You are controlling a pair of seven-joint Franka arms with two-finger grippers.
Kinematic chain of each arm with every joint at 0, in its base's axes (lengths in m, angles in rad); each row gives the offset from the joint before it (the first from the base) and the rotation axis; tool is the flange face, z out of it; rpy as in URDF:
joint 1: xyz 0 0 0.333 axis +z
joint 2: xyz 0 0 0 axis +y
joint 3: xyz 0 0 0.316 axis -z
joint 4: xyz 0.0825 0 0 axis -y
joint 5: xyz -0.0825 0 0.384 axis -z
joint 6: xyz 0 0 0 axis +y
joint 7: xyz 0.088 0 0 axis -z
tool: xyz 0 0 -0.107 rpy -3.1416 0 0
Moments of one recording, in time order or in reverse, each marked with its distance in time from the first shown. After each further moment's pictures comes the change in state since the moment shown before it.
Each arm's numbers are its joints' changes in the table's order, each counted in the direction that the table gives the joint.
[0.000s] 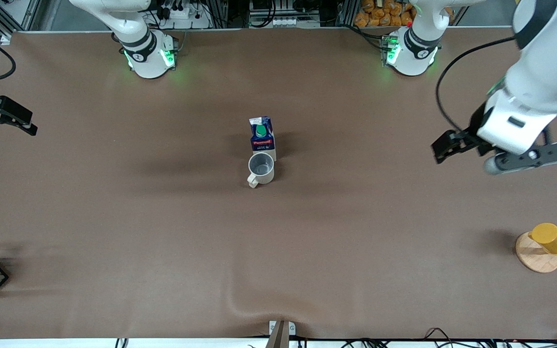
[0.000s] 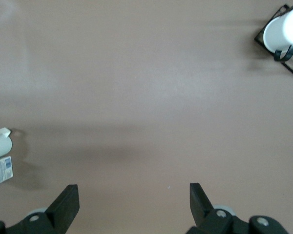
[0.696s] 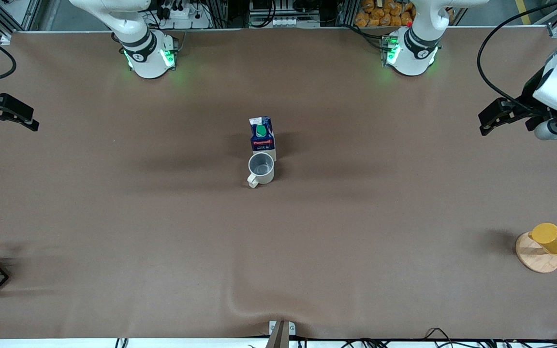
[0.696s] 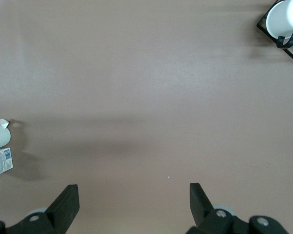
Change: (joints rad) left arm -0.065 -0.149 -0.187 -0.152 0.038 0.008 0.176; right arm -0.001 0.000 0.006 0.001 0.000 0.027 0.000
